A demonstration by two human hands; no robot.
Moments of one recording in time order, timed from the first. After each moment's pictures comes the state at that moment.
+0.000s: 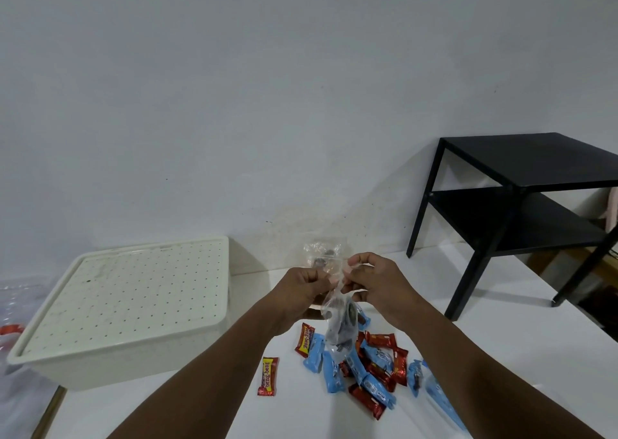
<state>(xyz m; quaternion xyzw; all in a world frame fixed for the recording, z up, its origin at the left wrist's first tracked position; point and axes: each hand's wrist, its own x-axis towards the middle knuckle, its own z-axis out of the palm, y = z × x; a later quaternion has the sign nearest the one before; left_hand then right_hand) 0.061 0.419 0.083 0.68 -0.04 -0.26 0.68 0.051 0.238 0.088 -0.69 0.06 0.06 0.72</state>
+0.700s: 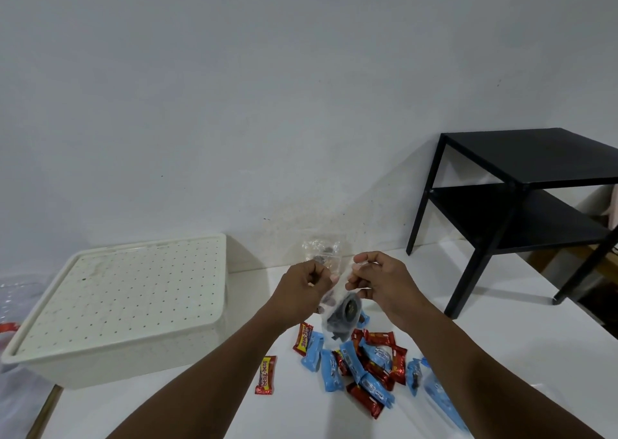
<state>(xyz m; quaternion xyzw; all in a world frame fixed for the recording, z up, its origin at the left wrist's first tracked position) 0.066 0.411 0.066 0.80 -0.11 -0.10 0.58 0.056 0.225 0.078 -0.68 0.09 0.03 0.73</state>
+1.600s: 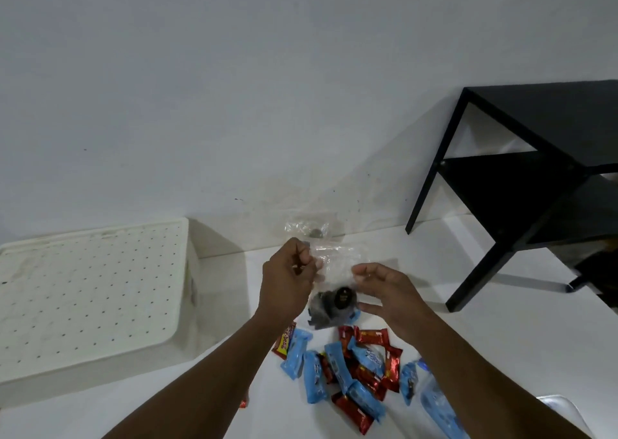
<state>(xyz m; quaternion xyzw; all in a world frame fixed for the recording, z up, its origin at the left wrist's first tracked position) 0.144 0.371 0.007 0.79 -0.03 0.02 0.62 0.121 0.168 -0.011 -0.64 0.16 0.13 0.74</state>
